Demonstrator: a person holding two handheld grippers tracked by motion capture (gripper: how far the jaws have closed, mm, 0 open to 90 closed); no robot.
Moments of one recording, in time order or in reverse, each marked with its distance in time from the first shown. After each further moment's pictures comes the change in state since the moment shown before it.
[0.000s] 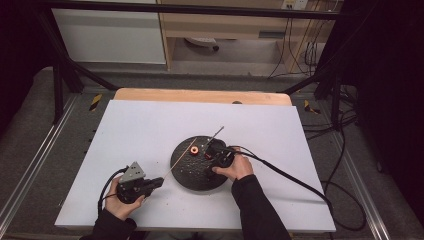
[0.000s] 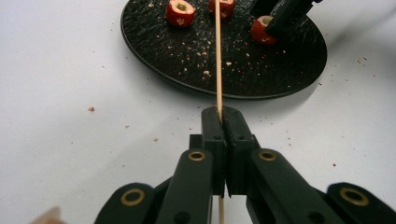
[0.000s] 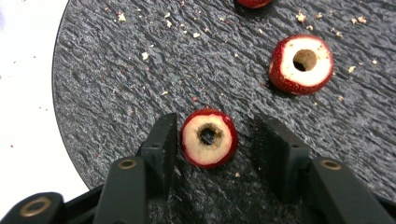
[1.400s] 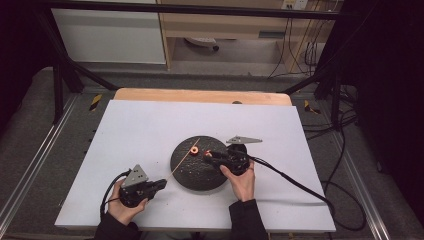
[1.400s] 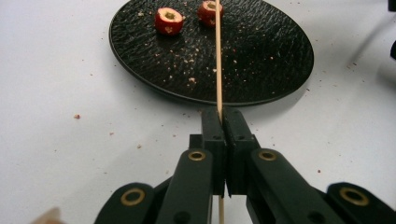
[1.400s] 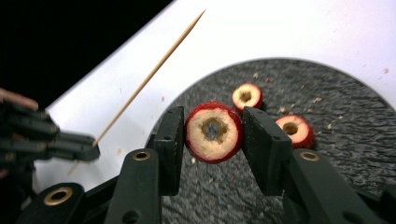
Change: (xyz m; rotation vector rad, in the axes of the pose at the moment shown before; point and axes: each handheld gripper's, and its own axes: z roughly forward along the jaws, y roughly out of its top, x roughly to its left) left arm -0.015 0.000 0.001 -0.033 0.010 0.009; right arm 0.006 -0.050 -0.026 -0.677 0.130 0.319
